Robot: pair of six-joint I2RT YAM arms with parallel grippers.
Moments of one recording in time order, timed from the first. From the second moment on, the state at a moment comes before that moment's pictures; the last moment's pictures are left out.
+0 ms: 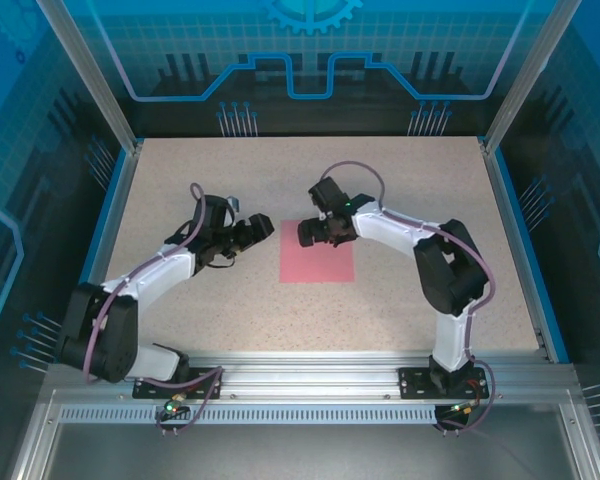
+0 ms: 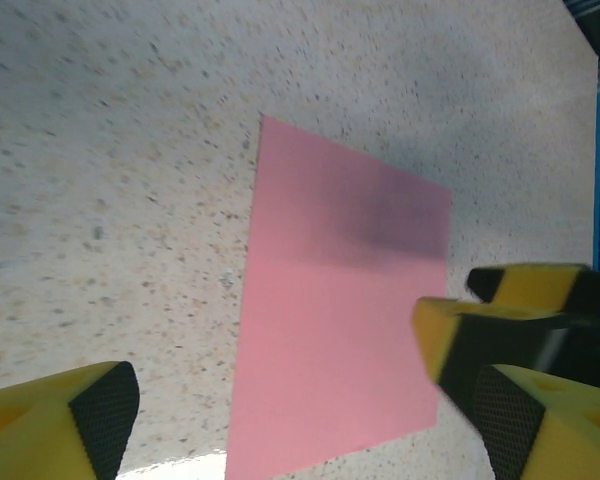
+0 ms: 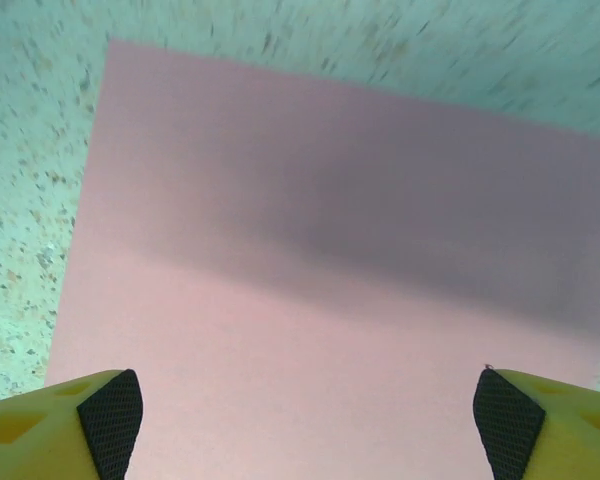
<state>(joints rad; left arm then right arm) -0.27 1.41 0.79 -0.15 0.34 -0.78 0.61 1.91 1.39 -0.59 0.02 0.41</state>
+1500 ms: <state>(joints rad) -0.42 1.86 1.05 -0.26 0.50 -0.80 0.51 2.05 1.43 -0.59 -0.08 0.32</state>
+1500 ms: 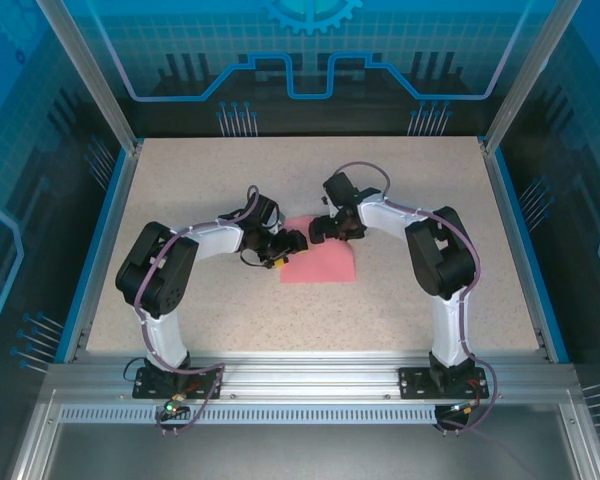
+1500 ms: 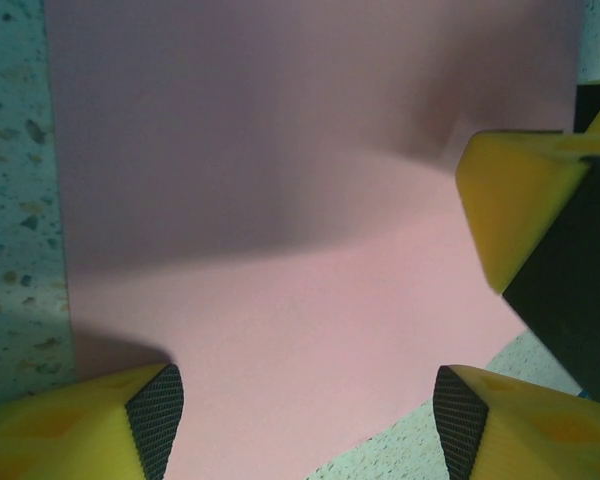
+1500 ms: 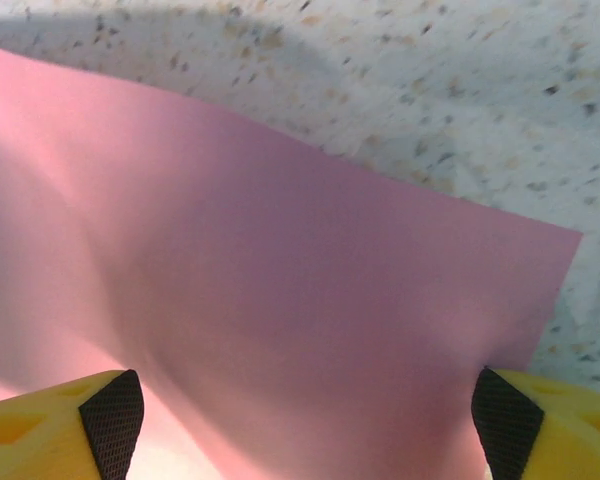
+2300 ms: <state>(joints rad) -0.41 1.77 1.02 -0.24 0.50 -0.79 0.52 1.97 1.37 -0.61 -0.19 0.32</state>
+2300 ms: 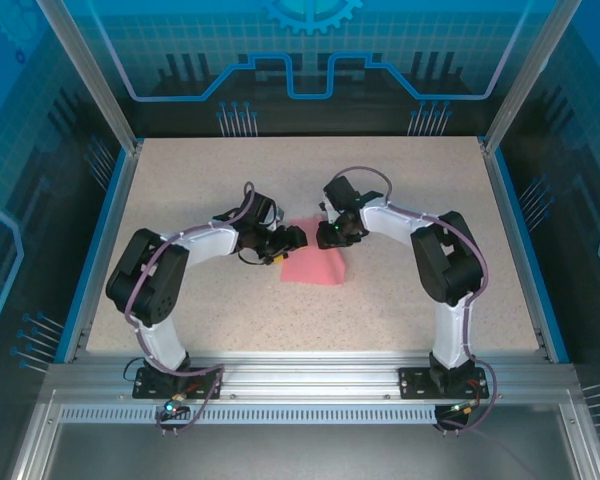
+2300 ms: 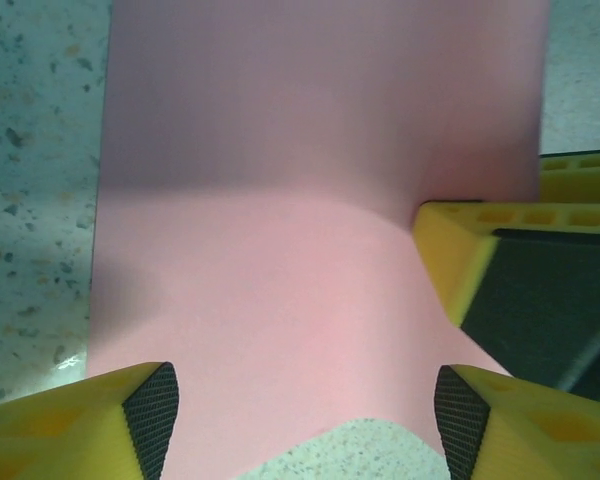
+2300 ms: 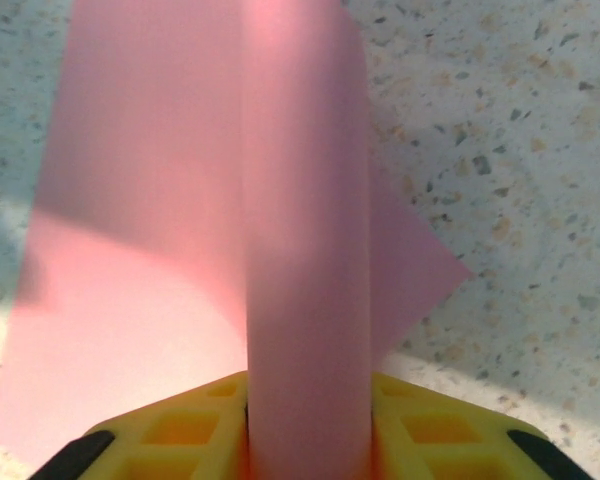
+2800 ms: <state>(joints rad) -0.15 1.44 0.83 0.07 0.69 -0.81 0.44 1.61 1.18 -0.42 -0.56 0.27</state>
